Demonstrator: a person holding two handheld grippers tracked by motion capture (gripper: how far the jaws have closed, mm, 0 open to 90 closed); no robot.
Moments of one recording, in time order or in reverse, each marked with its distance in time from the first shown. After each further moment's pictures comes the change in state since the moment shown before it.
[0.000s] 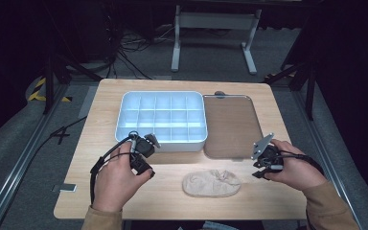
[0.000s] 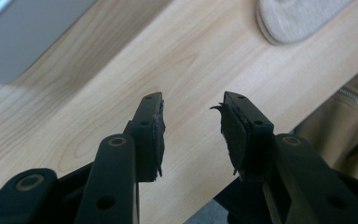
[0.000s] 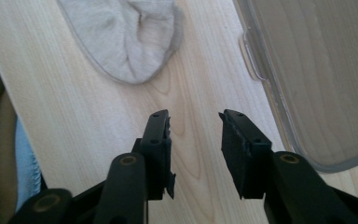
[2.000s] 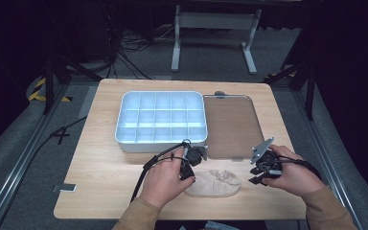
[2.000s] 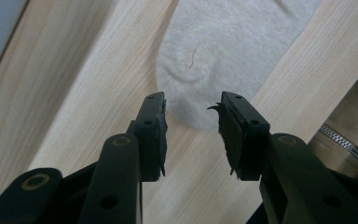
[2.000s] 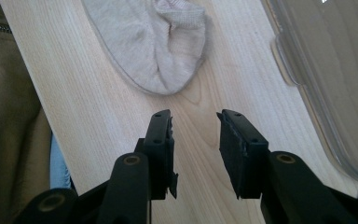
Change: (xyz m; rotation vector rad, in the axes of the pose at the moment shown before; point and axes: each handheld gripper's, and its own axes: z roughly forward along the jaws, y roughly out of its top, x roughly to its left) left arm -0.074 0.077 0.077 0.093 -0.035 0.260; right arm 0.013 -0.002 0.008 -0.043 0.055 0.057
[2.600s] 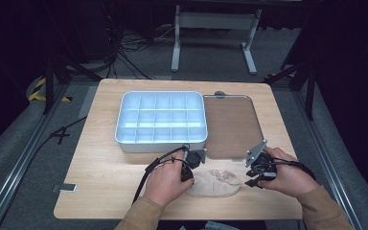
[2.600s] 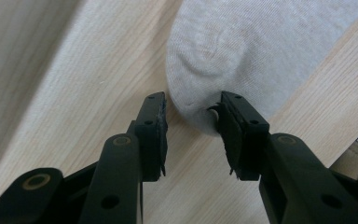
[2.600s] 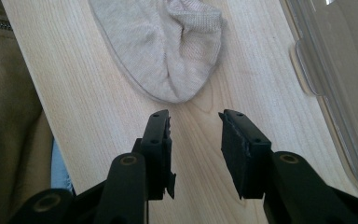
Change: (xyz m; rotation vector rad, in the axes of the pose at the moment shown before) left arm 0.010 0.003 0.031 0.093 -0.015 -0.040; right arm 0.004 0.006 0.011 0.025 0.017 -0.030
